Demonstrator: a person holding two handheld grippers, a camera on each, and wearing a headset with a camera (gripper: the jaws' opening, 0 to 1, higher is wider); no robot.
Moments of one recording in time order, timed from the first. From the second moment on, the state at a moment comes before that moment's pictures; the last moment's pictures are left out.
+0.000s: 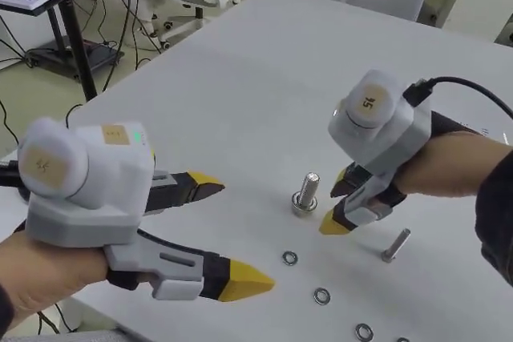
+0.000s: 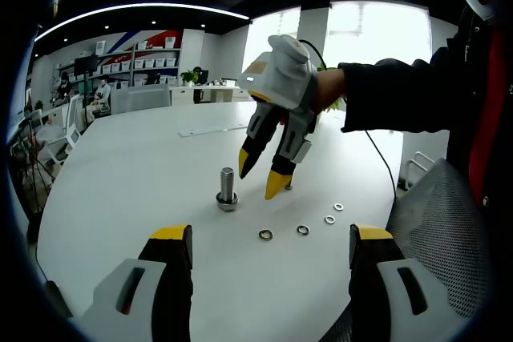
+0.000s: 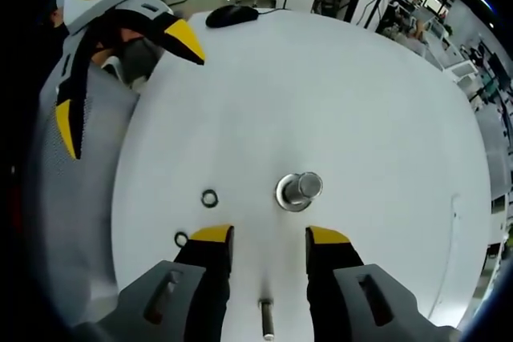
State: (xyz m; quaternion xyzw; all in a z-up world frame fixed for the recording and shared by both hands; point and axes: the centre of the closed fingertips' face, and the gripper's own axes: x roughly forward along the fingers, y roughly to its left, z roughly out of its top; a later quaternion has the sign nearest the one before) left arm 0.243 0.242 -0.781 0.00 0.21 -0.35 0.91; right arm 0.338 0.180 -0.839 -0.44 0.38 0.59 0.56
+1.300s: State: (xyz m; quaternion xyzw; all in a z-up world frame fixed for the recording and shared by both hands) left arm 0.239 0.238 -0.775 0.01 0.20 -0.35 0.91; right arm 0.284 0.195 -0.866 -0.45 0.38 0.62 0.51
